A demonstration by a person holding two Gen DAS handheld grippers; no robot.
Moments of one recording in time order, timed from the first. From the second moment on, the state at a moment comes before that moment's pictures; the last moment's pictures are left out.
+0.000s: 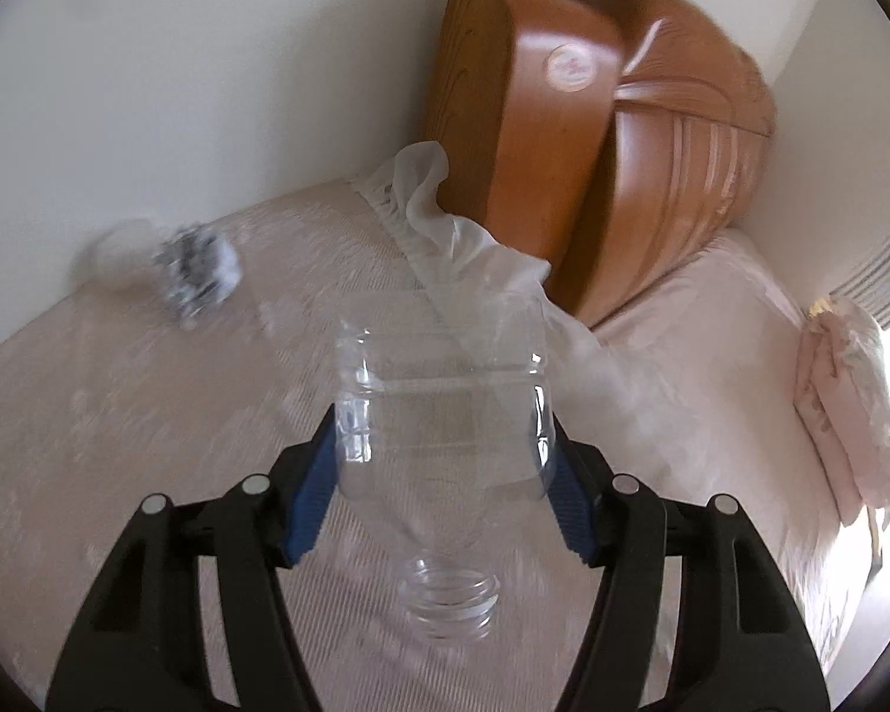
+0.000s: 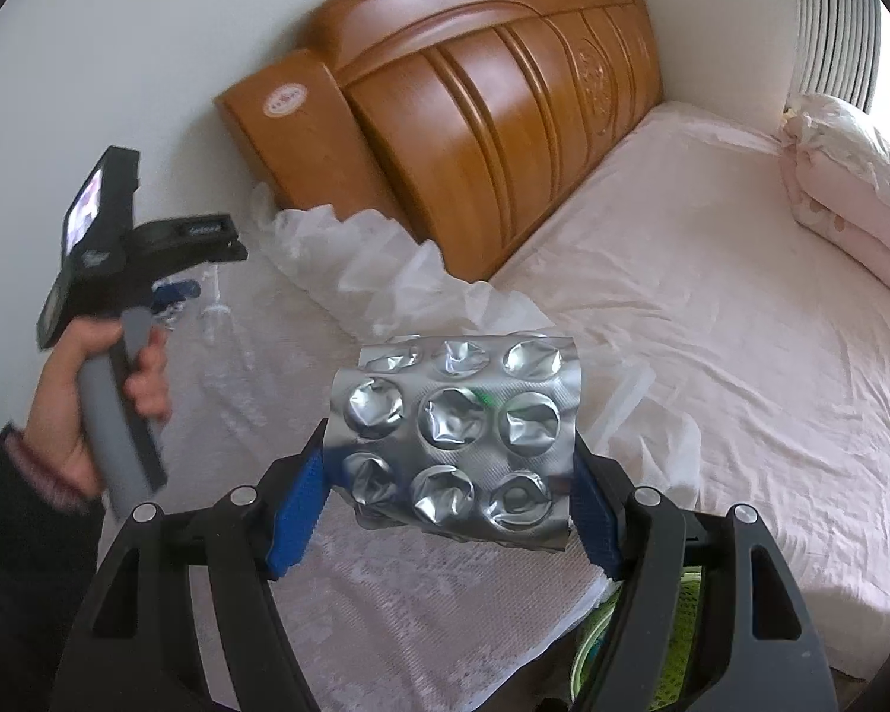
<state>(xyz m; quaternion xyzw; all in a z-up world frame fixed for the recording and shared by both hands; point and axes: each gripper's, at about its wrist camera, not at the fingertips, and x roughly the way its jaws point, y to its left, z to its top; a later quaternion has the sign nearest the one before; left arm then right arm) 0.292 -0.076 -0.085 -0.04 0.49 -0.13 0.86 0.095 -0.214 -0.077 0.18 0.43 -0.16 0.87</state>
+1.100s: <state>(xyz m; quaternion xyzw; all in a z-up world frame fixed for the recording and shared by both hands) 0.034 -0.017 -0.038 -0.01 0.47 -0.20 0.86 -0.020 -0.181 -0.070 0.19 0.43 -0.12 0.87</state>
